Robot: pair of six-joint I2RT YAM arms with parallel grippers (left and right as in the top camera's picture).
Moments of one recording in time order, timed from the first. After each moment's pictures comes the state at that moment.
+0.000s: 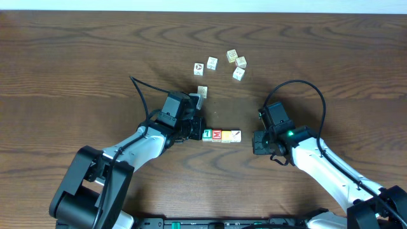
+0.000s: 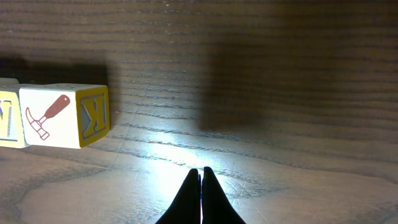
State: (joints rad) left arm -0.45 1.67 0.73 -0.02 0.39 -0.36; right arm 0.42 1.43 0.71 -0.56 0.00 0.40
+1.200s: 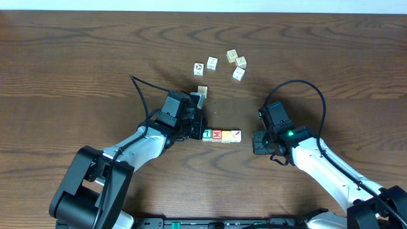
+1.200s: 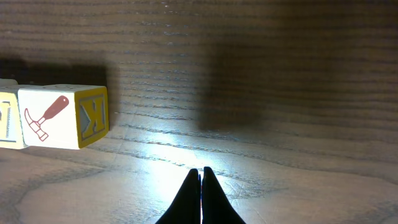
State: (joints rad) left arm -0.45 1.67 0.73 0.00 0.41 -0.35; right arm 0.42 1.43 0.71 -0.56 0.00 0.40
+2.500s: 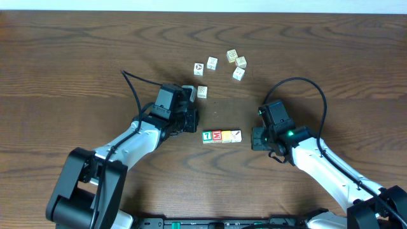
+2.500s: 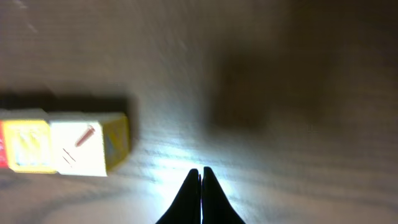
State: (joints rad) left arm -0.39 1.65 0.79 -0.11 0.36 -0.32; right arm 0.42 1.43 0.71 -0.47 0.00 0.41
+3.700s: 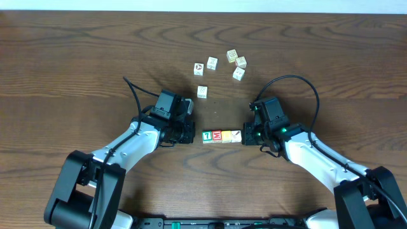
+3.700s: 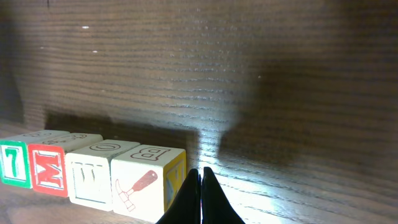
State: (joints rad) left arm -0.39 1.64 0.79 -0.34 0.39 -0.33; right arm 0.42 1.55 0.71 -0.29 -0.17 0.45
